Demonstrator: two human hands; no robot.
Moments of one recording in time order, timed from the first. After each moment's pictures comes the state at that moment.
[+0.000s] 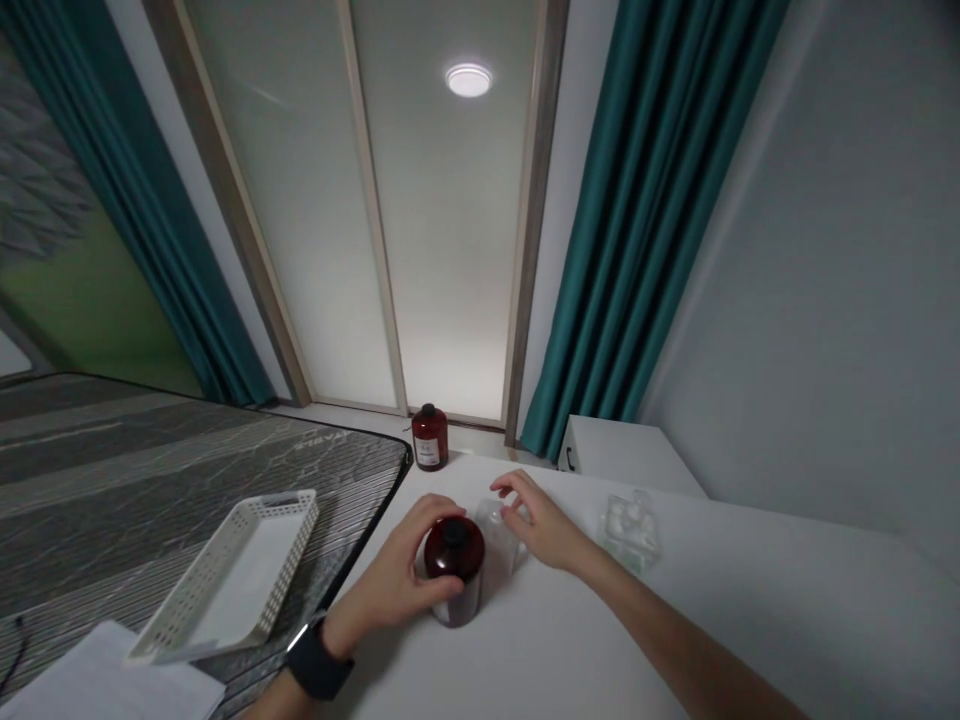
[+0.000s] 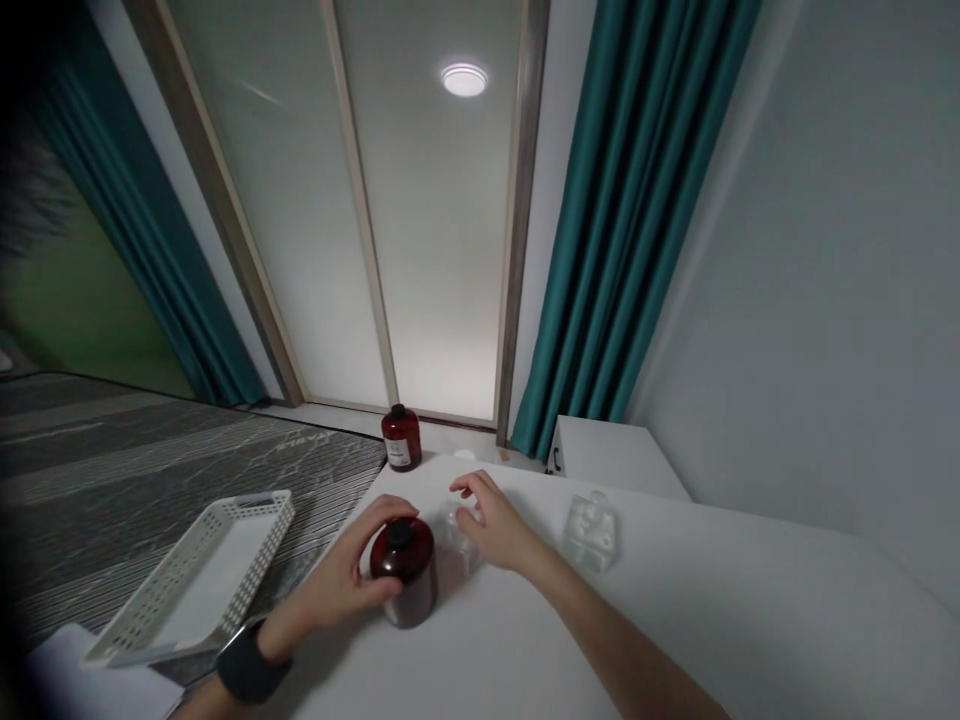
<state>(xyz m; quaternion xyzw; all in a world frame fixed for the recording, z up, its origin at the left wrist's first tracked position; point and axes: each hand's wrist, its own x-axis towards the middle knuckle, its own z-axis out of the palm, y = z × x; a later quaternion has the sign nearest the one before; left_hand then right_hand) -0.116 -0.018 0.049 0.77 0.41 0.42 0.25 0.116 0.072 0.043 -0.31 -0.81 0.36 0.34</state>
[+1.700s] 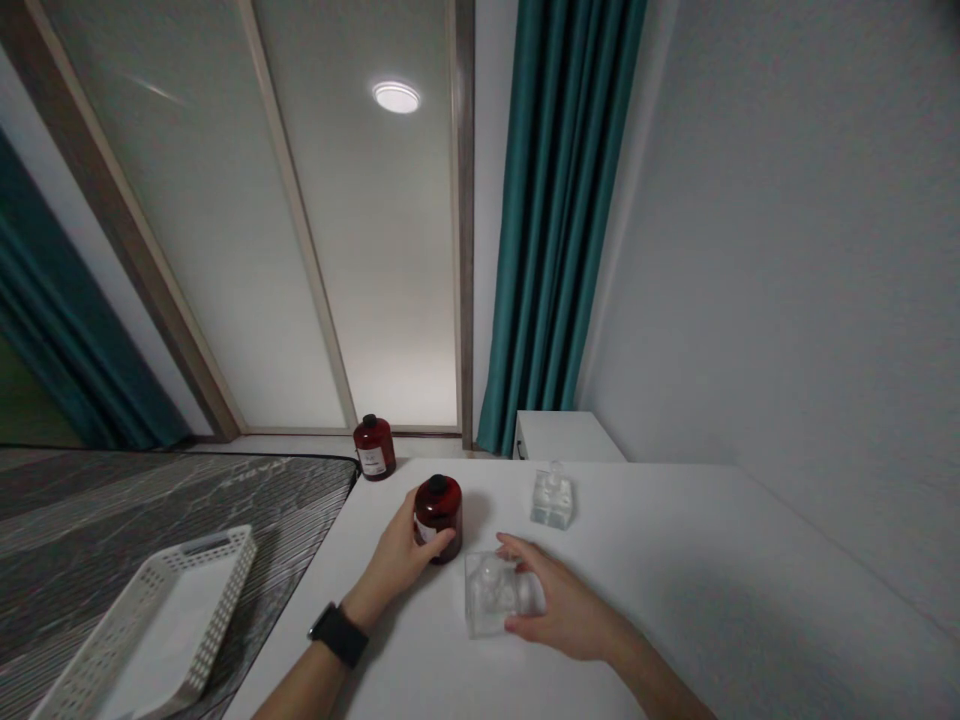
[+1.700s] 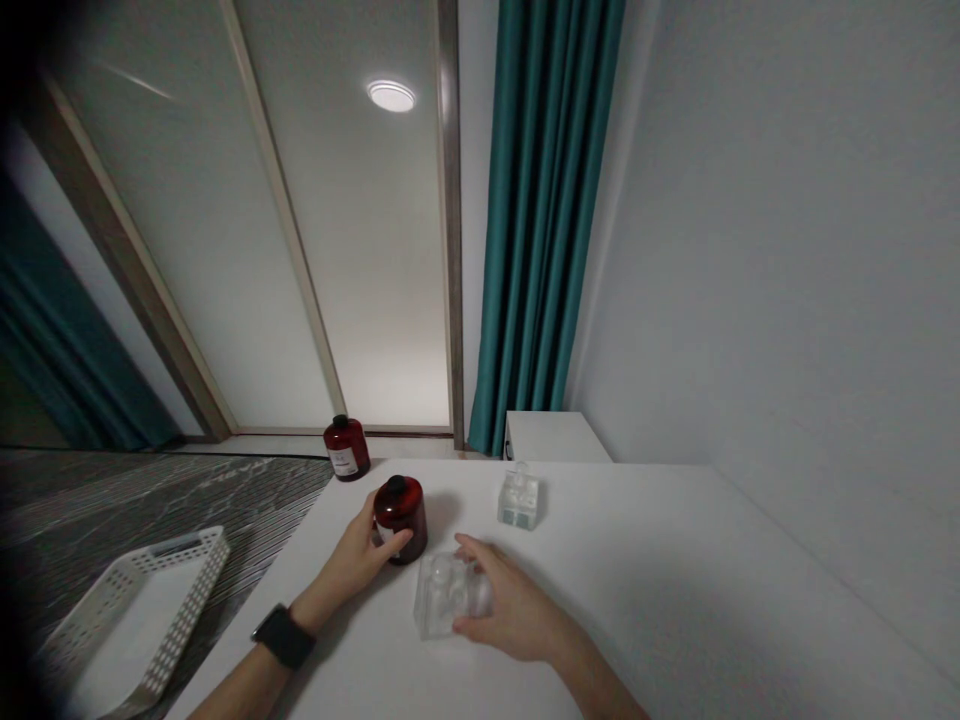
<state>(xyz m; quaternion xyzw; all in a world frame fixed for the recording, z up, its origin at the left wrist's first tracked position) -0.055 0.015 0.015 0.70 0.51 0.44 0.24 0.217 -0.034 0.008 -0.43 -0.73 0.44 0.30</state>
